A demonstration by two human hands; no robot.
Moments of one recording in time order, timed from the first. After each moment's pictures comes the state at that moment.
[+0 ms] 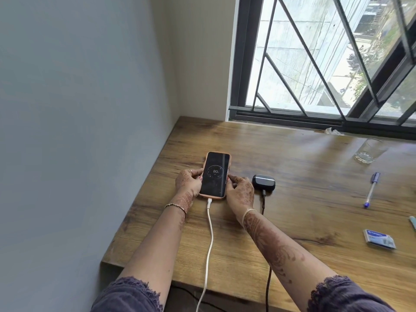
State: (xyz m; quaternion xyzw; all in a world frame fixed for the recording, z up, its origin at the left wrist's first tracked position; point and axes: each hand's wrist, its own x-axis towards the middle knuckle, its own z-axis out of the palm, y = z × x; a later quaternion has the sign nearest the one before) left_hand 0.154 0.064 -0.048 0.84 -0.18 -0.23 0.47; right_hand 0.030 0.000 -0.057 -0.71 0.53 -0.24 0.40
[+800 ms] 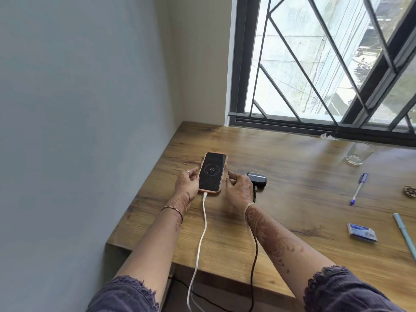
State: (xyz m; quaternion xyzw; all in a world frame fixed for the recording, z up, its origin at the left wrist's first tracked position) left_hand 0.122 0.092 -0.032 0.79 -0.17 -0.24 0.53; right_hand 0.006 0.002 -0.042 -0.74 0.49 -0.22 0.40
